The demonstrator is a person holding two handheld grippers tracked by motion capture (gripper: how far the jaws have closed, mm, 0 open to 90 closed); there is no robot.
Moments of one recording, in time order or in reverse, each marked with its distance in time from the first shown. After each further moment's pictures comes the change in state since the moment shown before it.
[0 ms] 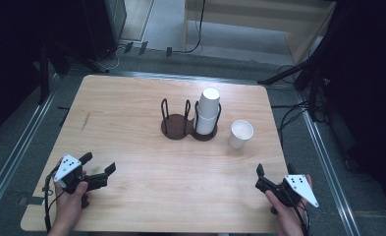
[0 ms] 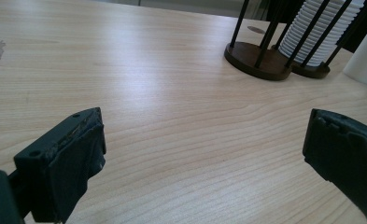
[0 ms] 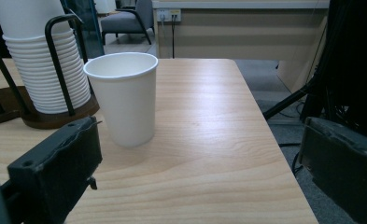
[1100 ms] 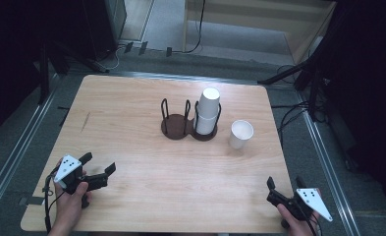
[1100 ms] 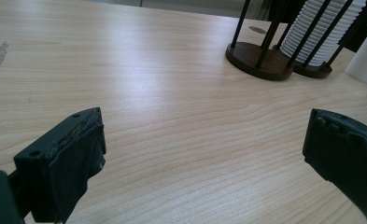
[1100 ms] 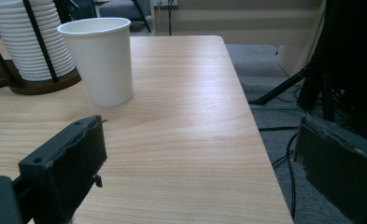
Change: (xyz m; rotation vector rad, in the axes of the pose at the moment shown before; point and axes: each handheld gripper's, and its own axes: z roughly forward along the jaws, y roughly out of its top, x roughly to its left) left arm -0.001 0.000 0.000 -0.003 0.009 0.003; right arm -0.034 -0.026 -0.025 0.049 0.006 0.013
